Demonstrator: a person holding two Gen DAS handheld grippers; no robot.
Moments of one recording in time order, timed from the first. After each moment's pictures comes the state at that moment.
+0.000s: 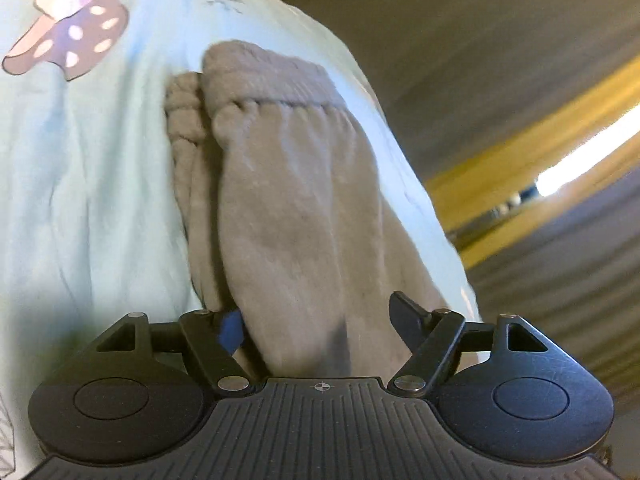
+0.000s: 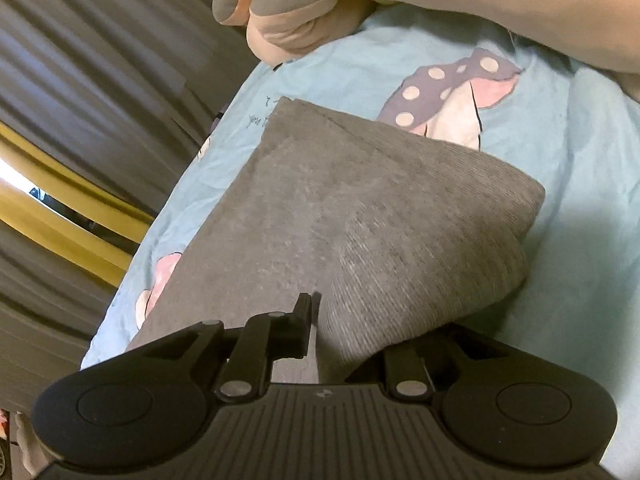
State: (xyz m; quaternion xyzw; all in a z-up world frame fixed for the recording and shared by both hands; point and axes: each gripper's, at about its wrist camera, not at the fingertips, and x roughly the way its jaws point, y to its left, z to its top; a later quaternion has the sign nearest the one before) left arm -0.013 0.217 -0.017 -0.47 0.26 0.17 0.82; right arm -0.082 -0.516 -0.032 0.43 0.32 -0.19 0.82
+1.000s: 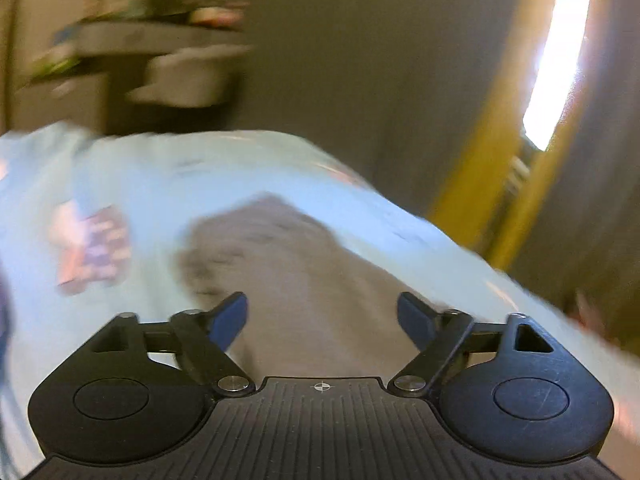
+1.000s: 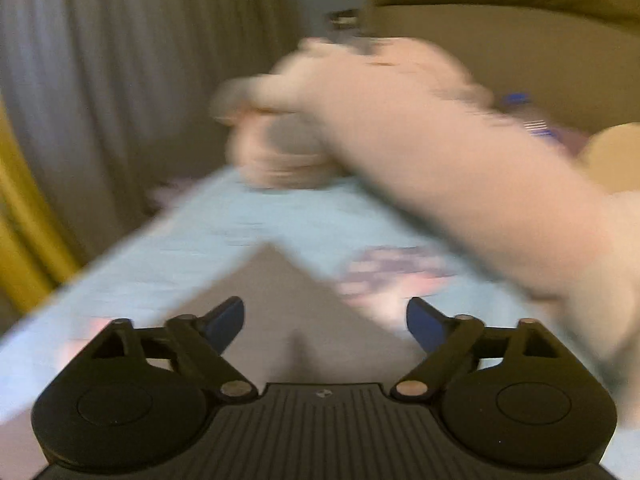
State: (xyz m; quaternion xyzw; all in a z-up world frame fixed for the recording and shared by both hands) left arm -0.039 0.152 0.076 -0.18 0.25 0.20 0.93; right arm -0.085 -0.470 0.064 0.23 0.26 -0.31 0.89
